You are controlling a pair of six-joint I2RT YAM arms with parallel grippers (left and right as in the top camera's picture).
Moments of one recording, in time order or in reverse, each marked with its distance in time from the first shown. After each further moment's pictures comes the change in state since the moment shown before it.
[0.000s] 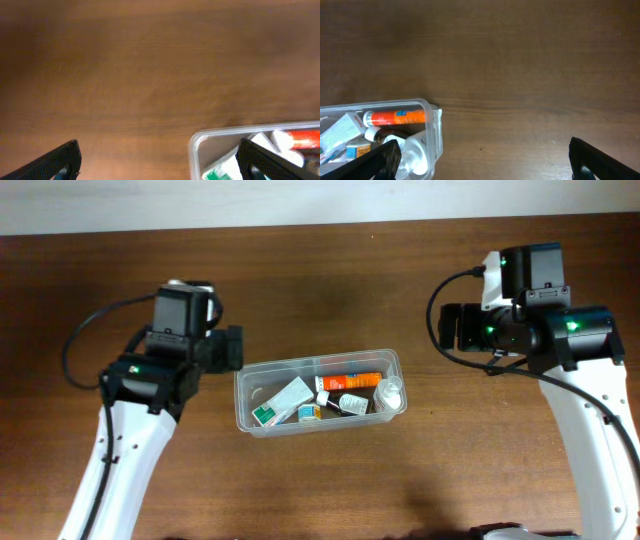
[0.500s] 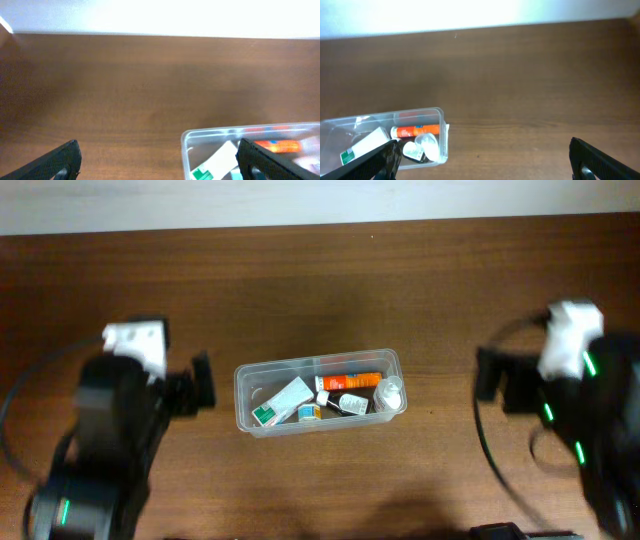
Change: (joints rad) left arm 0.048 -0.478 -0.107 0.009 0.079 0.013; right arm 0.000 -0.522 -0.104 -0.013 0.043 0.010
